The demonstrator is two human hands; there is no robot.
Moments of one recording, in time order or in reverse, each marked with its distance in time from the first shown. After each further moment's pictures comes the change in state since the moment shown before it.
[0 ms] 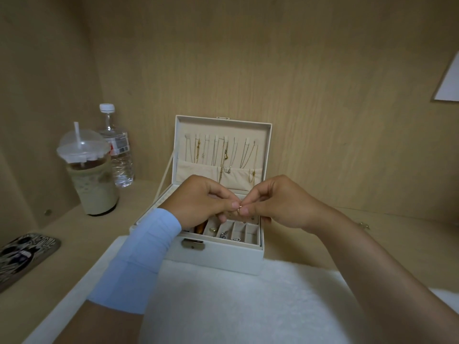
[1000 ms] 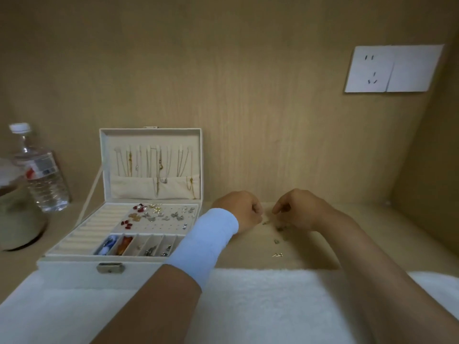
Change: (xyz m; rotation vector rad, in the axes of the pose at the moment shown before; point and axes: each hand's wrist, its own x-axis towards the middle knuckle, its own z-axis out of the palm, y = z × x) left_hand 0.095 0.052 0.174 0.639 -0.229 0.009; right_hand -0.046 0.121 -0.128 -0.642 0.164 0.359
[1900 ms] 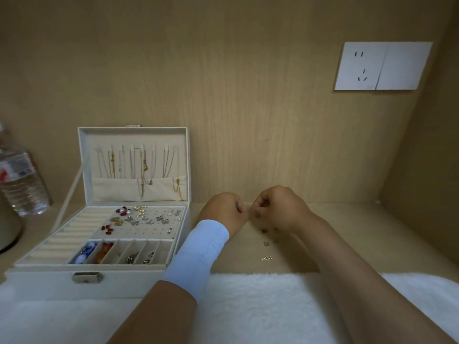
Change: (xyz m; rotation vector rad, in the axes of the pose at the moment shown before) left_hand 0.018 -0.011 0.027 -0.173 0.242 -0.102; right_hand 0.012 -0.012 0.017 0.164 0.167 -0.050
